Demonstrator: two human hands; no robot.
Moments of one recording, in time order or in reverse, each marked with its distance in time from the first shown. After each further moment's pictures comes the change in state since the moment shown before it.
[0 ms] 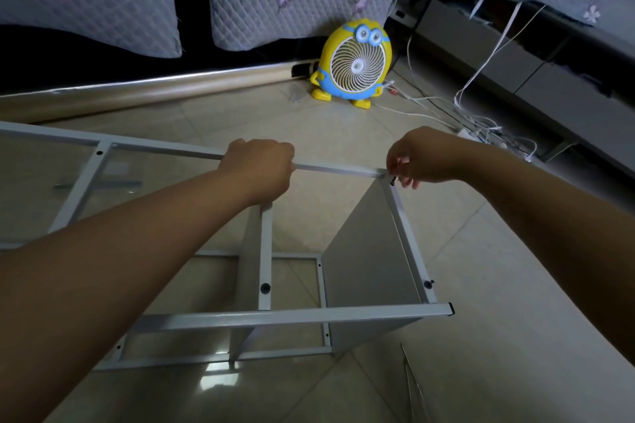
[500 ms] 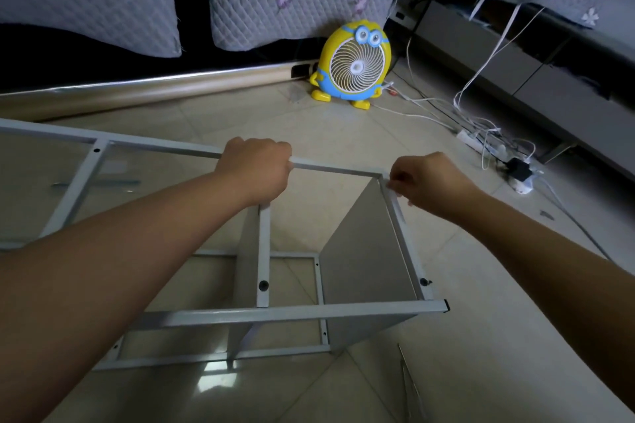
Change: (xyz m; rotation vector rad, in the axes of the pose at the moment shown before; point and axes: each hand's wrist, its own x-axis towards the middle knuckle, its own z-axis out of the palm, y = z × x) left_hand -0.001 0.001 0.005 0.012 0.056 -0.008; right_hand -0.021 0.008 0.034 0.073 0.285 -0.004
